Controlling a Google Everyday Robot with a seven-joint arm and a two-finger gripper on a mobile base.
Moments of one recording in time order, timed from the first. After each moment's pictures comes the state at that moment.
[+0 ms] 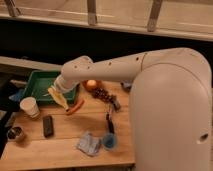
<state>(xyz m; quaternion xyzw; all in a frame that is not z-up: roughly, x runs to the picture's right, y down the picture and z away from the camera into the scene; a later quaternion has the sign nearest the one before) -0.243 -0.006 0.745 -0.29 -0.19 0.42 0.84</state>
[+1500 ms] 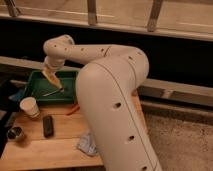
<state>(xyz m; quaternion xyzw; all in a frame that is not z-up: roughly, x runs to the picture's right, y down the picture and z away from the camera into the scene) -0.295 -0.100 0.822 -0.26 -0.16 0.41 0.86</state>
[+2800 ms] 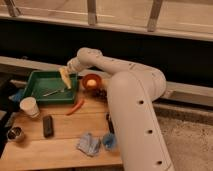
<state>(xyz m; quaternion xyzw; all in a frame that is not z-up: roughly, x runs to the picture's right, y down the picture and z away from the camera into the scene) -0.230 -0.114 0.893 -0.30 -0.23 0.56 0.74</state>
